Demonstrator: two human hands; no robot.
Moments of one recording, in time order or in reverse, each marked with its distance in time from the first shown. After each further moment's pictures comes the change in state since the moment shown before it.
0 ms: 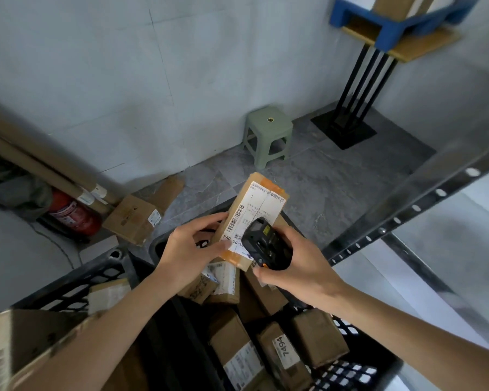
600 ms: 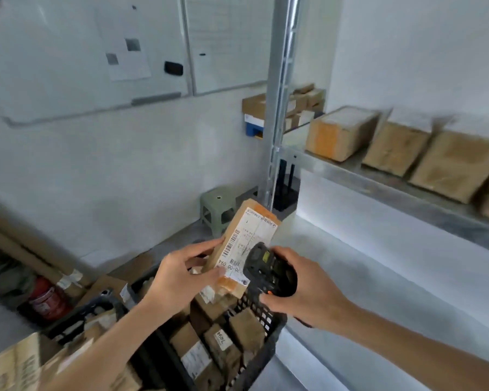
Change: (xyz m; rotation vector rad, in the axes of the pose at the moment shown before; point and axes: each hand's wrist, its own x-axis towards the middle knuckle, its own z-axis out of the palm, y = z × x) left_hand -0.265 0.226 0.054 0.075 -0.096 0.378; right_hand -0.347 -0.098 -0.142 -0.232 0.260 -0.204
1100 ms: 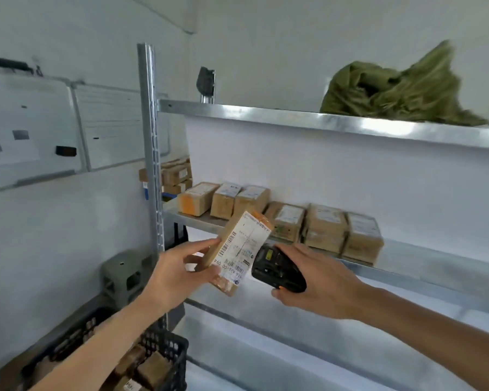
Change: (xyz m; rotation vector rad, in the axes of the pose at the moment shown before) left_hand -0.143 0.266 0.081 -0.080 -0.237 0.451; right_hand -0.324 -0.133 -0.211 -0.705 0.271 0.083
